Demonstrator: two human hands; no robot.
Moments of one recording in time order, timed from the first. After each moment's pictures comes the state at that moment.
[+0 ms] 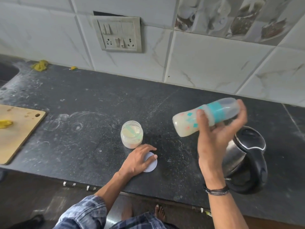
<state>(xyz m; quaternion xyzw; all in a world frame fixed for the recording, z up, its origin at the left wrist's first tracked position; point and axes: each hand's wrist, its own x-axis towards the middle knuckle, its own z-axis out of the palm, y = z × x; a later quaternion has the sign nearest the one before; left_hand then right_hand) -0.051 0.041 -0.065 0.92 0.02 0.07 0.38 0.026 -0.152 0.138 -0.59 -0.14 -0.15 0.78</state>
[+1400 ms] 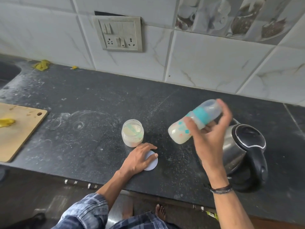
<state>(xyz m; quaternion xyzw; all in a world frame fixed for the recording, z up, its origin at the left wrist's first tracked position) -0.052 0.039 -0.068 0.92 0.01 0.07 0.38 0.024 -0.163 0.133 -0.64 -0.16 -0.08 0.75</state>
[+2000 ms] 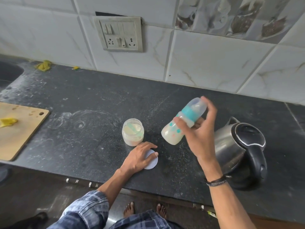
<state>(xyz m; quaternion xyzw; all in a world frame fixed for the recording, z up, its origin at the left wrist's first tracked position) -0.054 0.040 -0.064 0.92 0.02 0.05 0.39 0.028 -0.150 0.126 -0.69 -0.17 -0.04 0.71</state>
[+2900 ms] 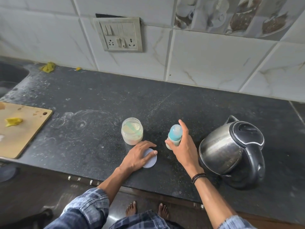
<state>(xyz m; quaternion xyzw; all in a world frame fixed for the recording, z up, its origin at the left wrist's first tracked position) -0.052 0.038 -0.060 0.92 0.03 0.05 0.39 0.045 -0.166 -0.009 -0.89 -0.19 0.00 0.41</state>
